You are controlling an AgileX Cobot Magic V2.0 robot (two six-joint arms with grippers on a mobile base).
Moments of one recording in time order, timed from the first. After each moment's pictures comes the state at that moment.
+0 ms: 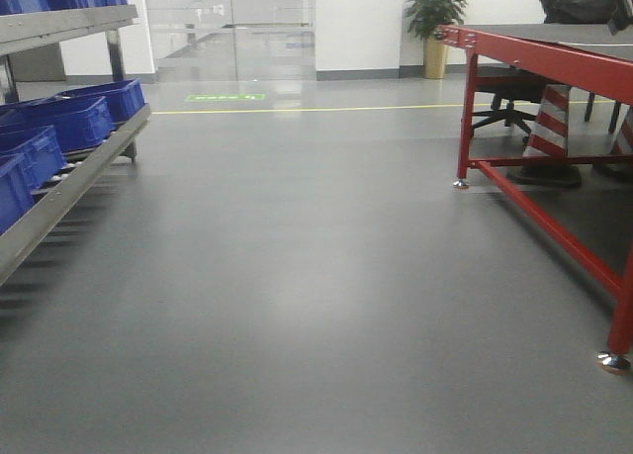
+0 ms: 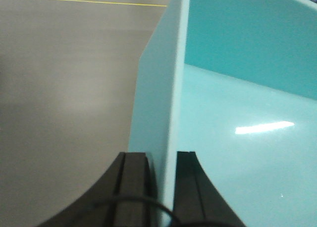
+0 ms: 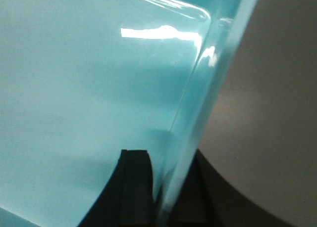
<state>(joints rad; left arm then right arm) -0.28 1.47 -1.82 -0.19 0.73 0.03 0.44 1.64 -2.10 0.07 1.23 0.16</state>
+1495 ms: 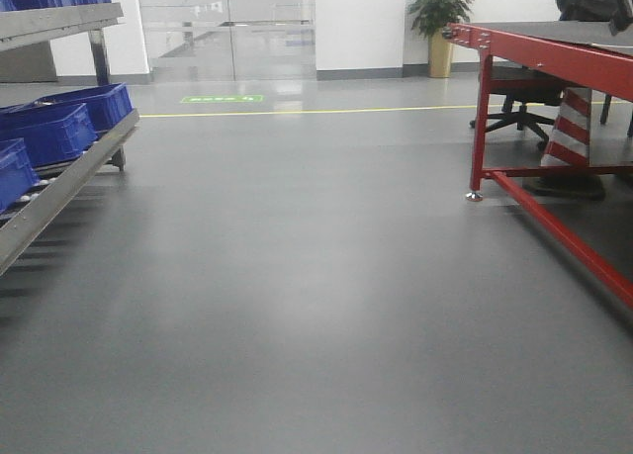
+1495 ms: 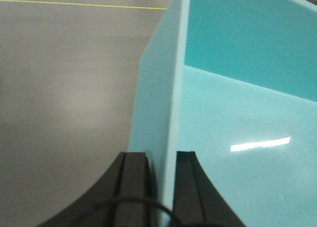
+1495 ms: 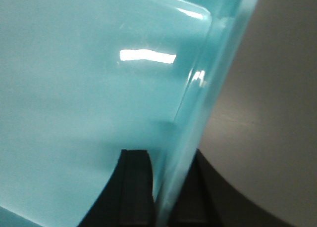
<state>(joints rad) -0.28 1.47 -1.82 -0.19 0.73 0.03 0.44 1.64 -2.10 0.07 1.23 0.16</state>
